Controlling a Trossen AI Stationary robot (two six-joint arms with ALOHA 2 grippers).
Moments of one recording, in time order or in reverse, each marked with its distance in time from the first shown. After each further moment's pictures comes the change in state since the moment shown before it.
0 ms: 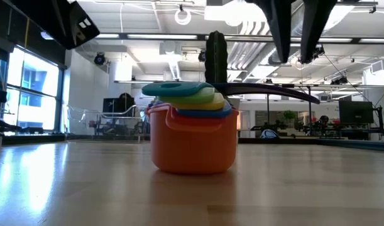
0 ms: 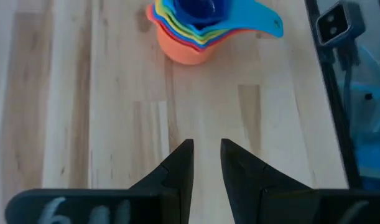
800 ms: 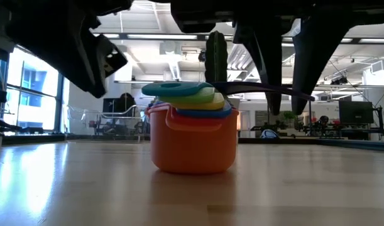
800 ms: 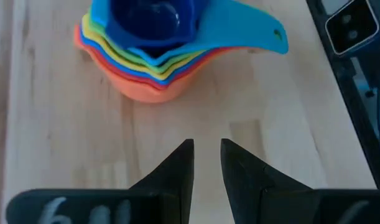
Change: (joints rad) left arm -0.019 0.330 0.002 0.379 0.019 0.070; right arm 0.007 0.108 0.000 0.070 0.011 -0.026
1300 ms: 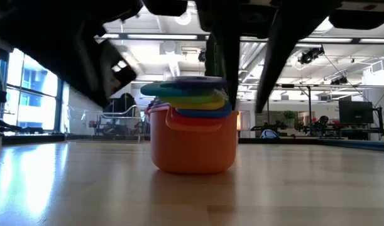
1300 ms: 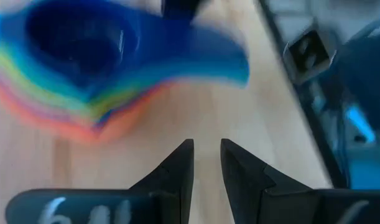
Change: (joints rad) left arm -0.007 0.120 -0.002 0.234 0.101 -0.033; right arm -0.006 0.000 0.000 0.216 -0.030 0.000
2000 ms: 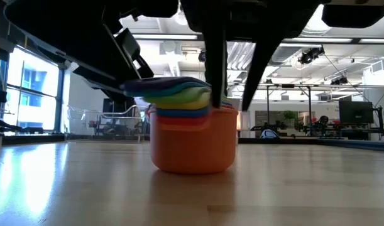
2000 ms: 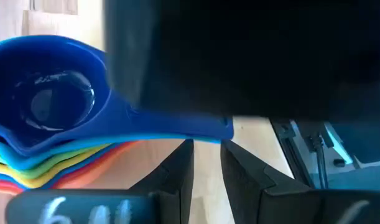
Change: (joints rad) left arm 0.001 0.069 0.000 0.211 0.025 -0.030; right arm -0.020 0.000 0.000 0.065 -0.059 0.026
